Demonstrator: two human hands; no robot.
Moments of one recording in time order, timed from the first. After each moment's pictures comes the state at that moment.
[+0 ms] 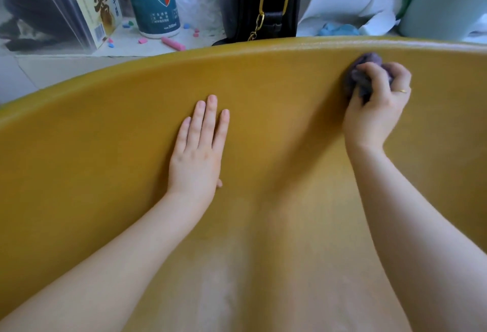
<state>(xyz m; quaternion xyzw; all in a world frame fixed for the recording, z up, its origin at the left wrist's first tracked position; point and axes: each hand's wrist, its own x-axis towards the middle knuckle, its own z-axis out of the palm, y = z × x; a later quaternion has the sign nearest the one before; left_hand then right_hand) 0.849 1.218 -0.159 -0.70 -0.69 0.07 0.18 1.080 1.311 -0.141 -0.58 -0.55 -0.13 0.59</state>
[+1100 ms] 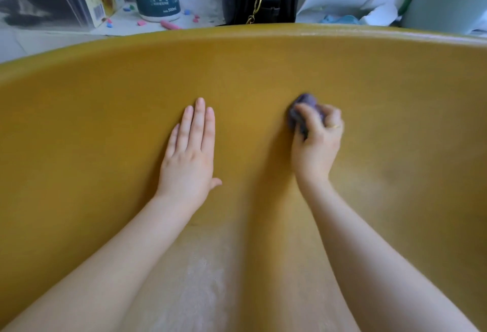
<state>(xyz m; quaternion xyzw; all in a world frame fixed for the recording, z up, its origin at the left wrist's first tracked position) 0.851 1.194 -0.170 -0.72 -0.68 -0.05 0.10 1.030 1.276 -0.202 -0.56 -0.61 -0.06 0.57</state>
